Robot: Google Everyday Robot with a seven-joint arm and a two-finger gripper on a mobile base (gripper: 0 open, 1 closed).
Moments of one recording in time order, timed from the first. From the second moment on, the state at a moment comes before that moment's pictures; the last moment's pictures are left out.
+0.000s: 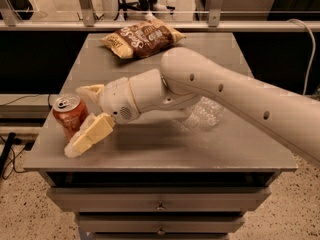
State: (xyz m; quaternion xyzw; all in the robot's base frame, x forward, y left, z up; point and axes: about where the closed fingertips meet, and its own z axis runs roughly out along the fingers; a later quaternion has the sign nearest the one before) arm 0.464 0.176 0.880 -0.59 0.54 0.46 0.38
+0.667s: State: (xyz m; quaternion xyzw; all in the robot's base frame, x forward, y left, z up) arm 0.469 0.189 0.889 -0.58 0.52 0.47 0.42
